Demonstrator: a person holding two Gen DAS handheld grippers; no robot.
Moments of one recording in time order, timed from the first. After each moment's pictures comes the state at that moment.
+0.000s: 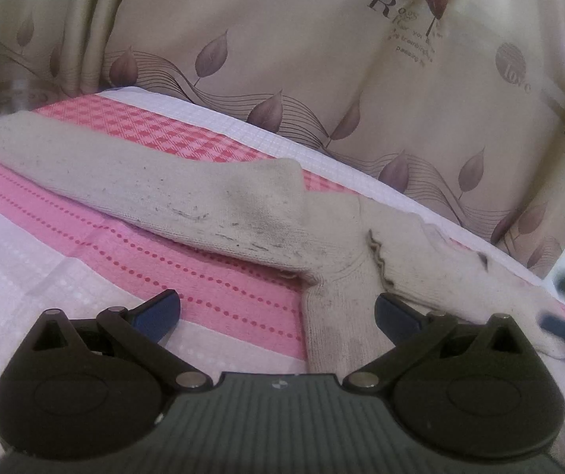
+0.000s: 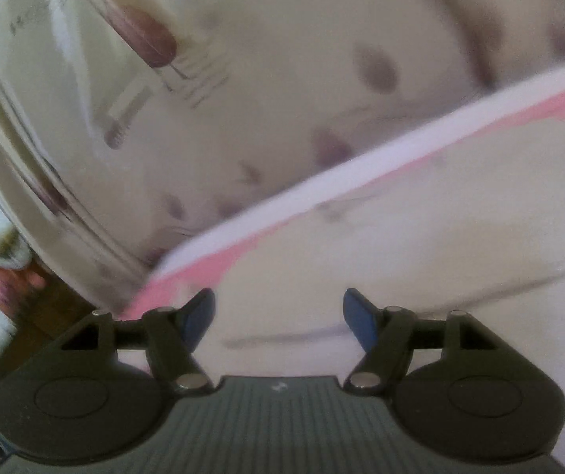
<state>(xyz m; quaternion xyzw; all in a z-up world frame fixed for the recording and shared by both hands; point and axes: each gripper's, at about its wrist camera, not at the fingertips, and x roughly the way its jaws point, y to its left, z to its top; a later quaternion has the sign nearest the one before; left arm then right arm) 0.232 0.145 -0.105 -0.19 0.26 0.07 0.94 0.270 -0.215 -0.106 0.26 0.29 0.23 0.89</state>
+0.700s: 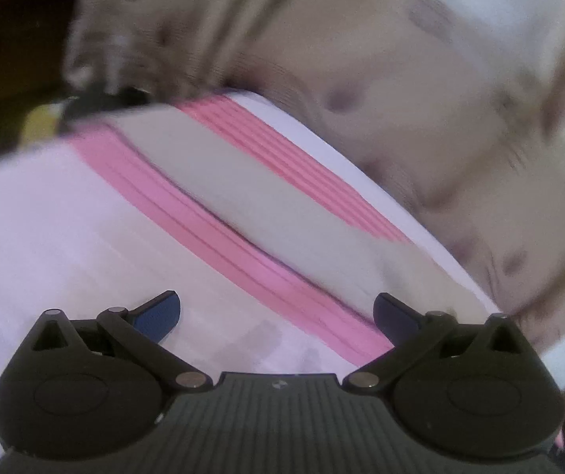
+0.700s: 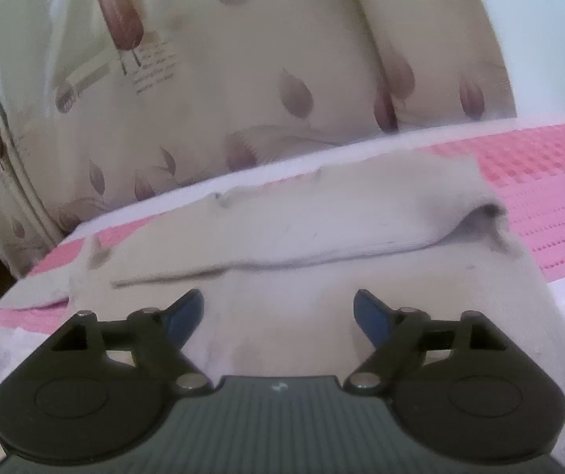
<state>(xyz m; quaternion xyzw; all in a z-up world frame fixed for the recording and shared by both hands) 0.173 0.330 -0.085 -0.32 0.27 0.13 0.90 0.215 -0.240 -0.128 0.15 0.27 0.13 0.94</state>
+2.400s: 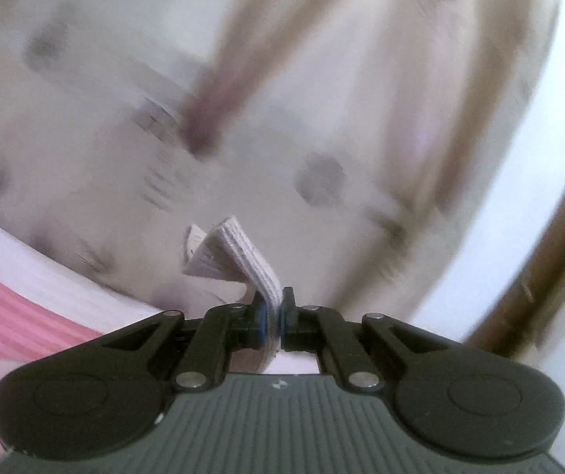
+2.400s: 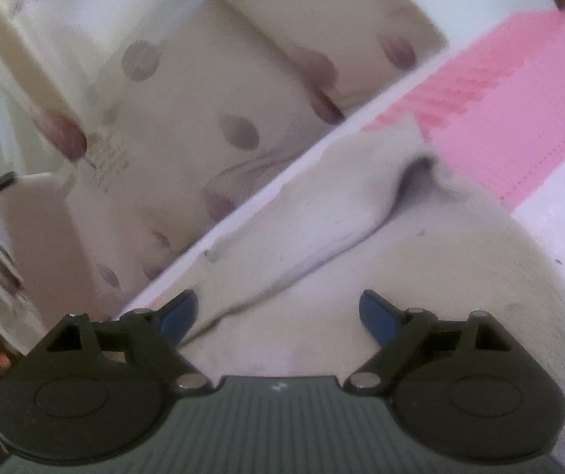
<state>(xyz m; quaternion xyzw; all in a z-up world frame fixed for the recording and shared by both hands) 0.354 0.035 0.131 -0.24 0.20 -0.13 0.94 0.213 -0.305 -0.150 0.37 0.24 0.11 0.89</state>
